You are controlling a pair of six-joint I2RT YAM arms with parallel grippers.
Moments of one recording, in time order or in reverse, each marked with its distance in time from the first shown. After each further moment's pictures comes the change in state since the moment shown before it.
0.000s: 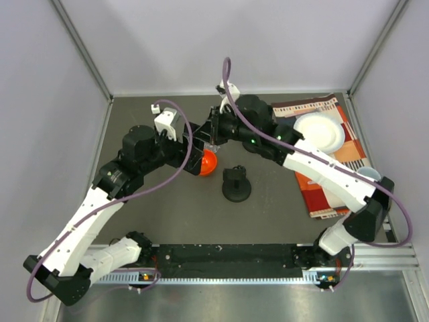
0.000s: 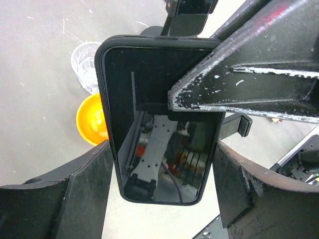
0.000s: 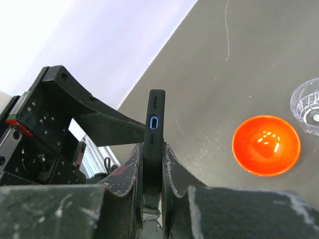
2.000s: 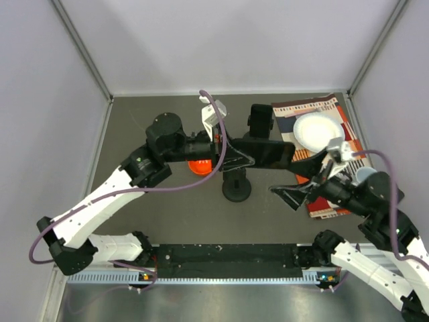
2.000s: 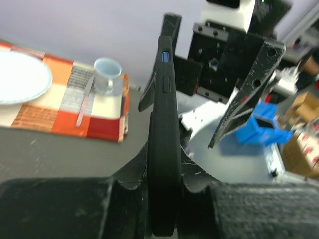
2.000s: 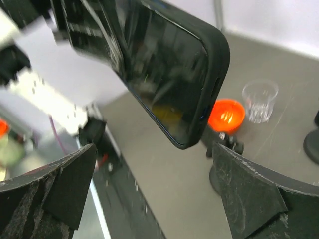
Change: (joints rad) left arm -0.317 0.235 0.163 0.504 0.486 -0.207; right arm -0.182 -1.127 -0.730 0.033 -0.129 -0.183
